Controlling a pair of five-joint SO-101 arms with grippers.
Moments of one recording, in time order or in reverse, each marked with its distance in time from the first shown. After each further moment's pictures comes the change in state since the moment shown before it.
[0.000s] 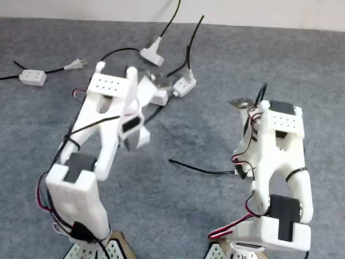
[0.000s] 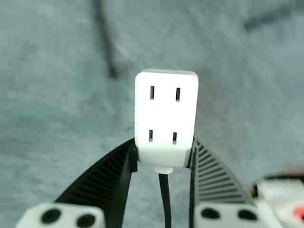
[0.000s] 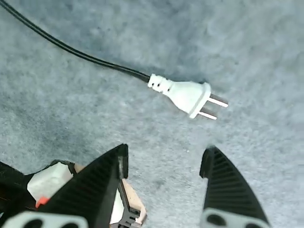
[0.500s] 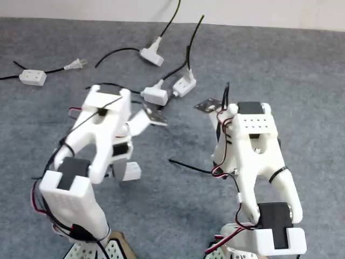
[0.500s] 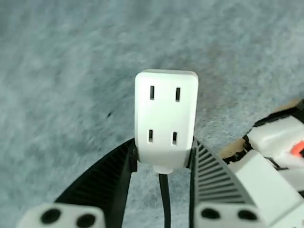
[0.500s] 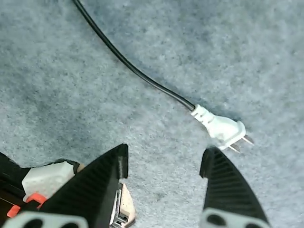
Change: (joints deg) left arm -0.9 -1.8 16.4 -2.3 -14.3; right arm -13.1 -3.5 2.5 -1.1 0.3
